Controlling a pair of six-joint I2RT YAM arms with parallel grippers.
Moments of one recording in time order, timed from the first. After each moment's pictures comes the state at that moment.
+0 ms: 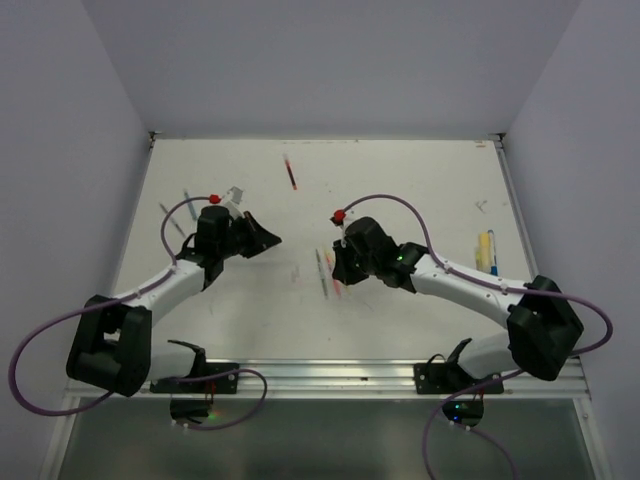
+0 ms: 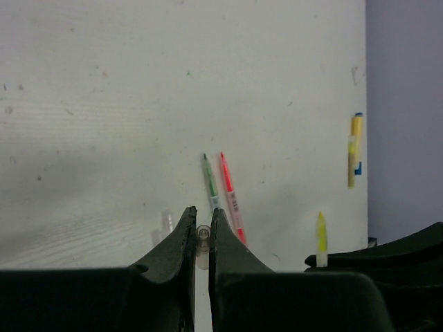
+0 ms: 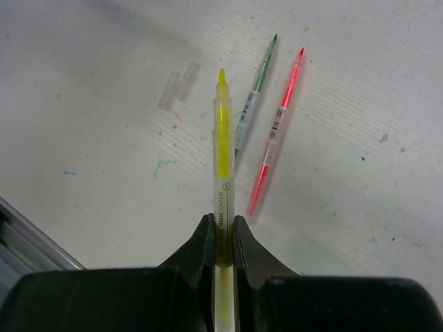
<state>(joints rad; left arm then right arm) -0.26 1.27 0.59 0.18 0.37 -0.76 0.83 1.39 0.90 -0.31 -0.03 0.39</state>
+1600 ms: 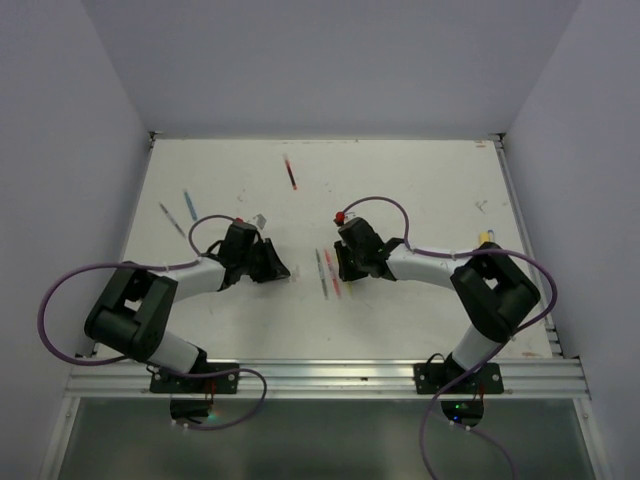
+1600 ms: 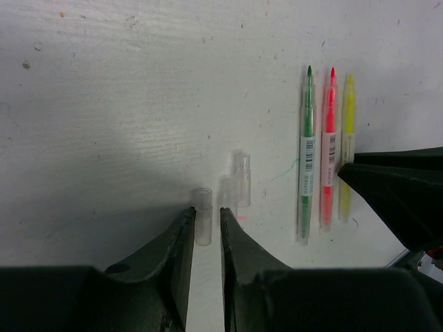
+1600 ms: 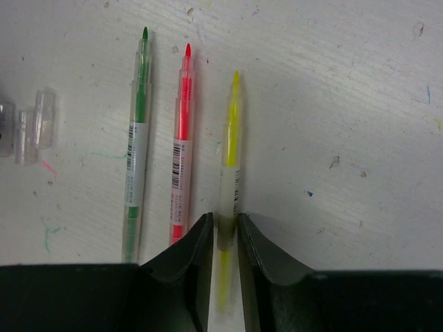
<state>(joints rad) -0.40 1.49 0.56 0.06 0.28 -0.72 0.74 1.68 0.89 -0.18 0.06 0.43</state>
